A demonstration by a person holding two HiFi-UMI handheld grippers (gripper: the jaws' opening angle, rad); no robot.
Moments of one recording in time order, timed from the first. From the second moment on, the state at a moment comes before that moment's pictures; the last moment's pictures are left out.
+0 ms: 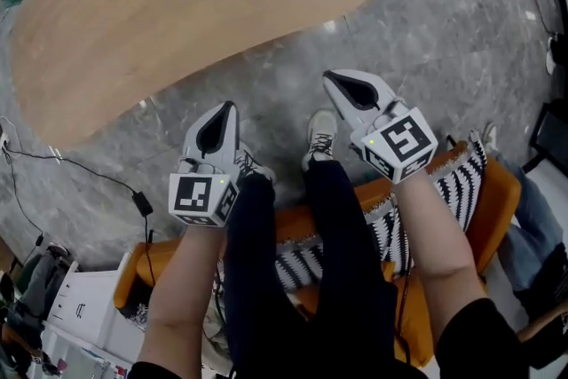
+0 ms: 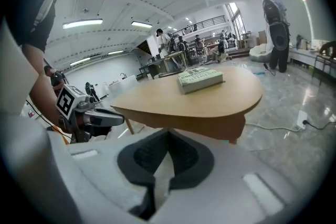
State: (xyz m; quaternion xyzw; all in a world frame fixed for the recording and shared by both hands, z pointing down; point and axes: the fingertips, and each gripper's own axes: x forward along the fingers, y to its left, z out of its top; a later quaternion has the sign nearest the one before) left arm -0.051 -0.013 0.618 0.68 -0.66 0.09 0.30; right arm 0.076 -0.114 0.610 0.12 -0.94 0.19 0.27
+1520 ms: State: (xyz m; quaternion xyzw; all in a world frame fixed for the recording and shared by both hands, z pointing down) left arm -0.097 -0.034 0.774 0.65 -0.72 0.07 0.24; right arm 0.073 -0.263 0.777 0.13 -0.95 0.07 0.28
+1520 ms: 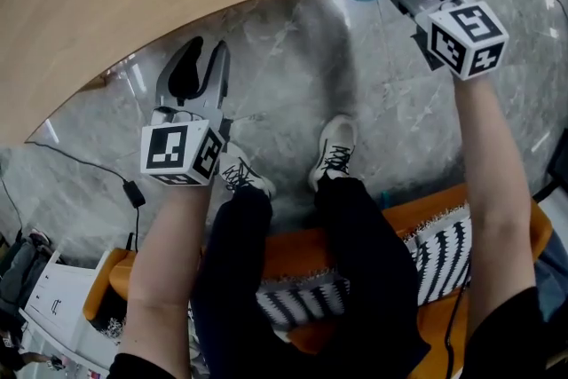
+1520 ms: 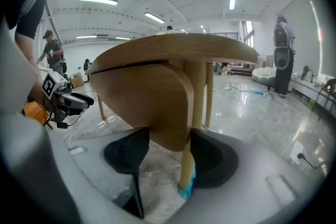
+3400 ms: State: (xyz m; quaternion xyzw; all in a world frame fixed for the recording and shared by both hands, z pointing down) left arm -0.157 0.002 0.746 0.66 -0.73 0.10 0.15; right arm 0.105 -0.234 0.776 0.06 -0.94 -0.02 0.34
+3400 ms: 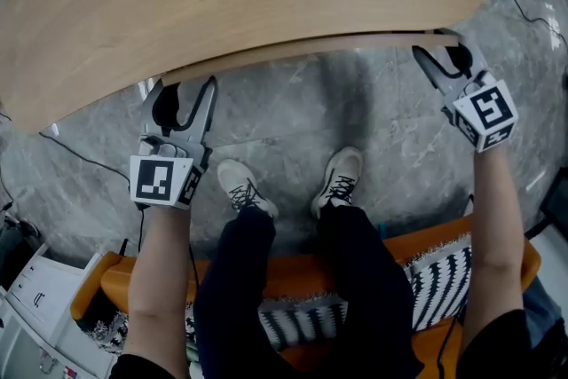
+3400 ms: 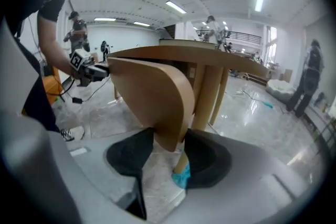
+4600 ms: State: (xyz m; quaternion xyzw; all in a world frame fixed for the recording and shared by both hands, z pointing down) left arm -0.149 0.005 0.738 0.69 -0.69 0.11 0.17; right arm 0.097 -0.212 0.776 -0.04 -0.91 -0.07 0.40
